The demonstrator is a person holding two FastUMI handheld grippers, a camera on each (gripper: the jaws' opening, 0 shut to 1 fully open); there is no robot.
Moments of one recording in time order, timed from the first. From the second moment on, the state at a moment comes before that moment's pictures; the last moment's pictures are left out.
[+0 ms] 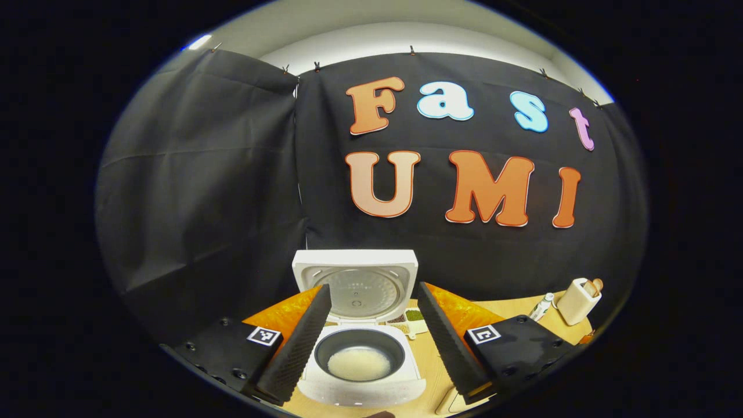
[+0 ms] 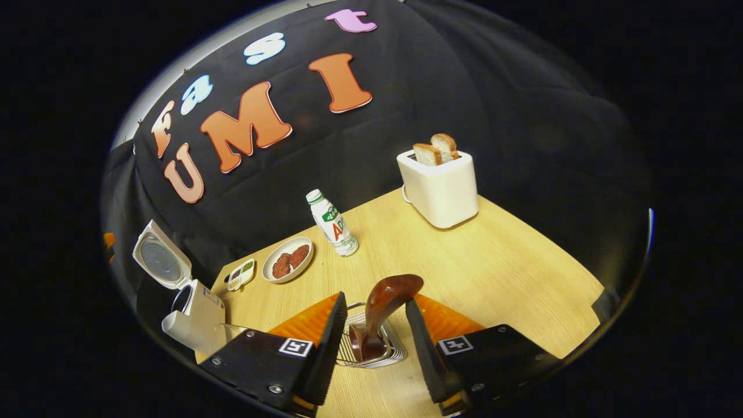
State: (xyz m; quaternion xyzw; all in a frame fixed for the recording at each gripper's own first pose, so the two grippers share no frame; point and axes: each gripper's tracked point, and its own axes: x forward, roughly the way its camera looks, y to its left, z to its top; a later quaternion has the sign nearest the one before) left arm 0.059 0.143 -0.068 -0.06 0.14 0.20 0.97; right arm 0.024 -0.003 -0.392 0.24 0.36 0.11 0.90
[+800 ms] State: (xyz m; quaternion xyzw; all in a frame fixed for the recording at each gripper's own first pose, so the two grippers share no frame) left arm 0.235 0.250 -0.122 -0.17 0.24 0.19 0.94; right arm -0.019 -0.086 -0.218 0.16 0.21 0.00 0.97
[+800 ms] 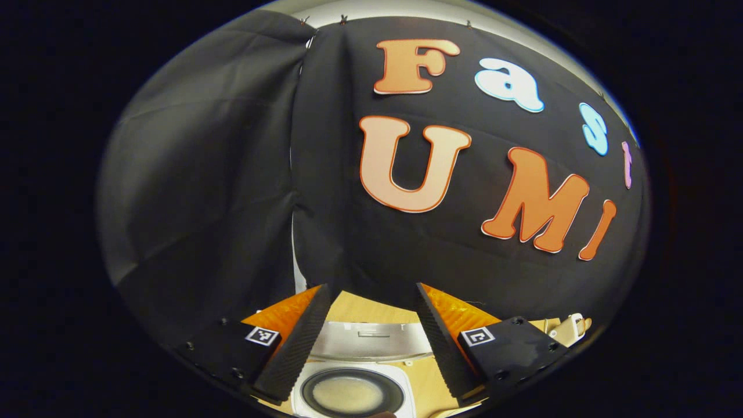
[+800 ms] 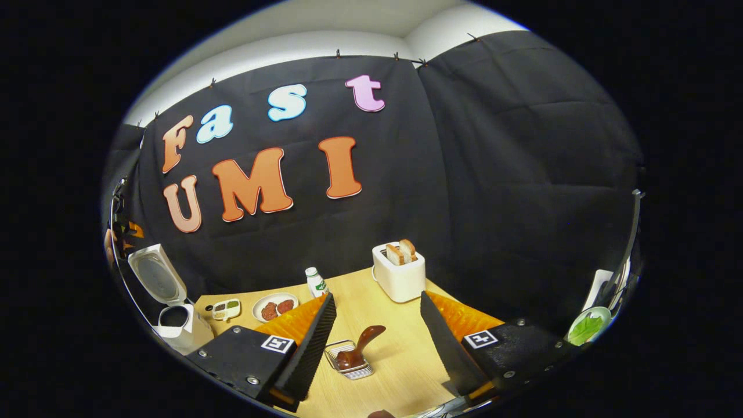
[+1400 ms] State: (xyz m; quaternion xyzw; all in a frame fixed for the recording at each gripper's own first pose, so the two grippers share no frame) left arm 0.219 0.219 -0.190 -0.13 0.41 0.15 0.89; right arm -0.015 -0.040 -0.227 0.18 0.22 0.06 0.96
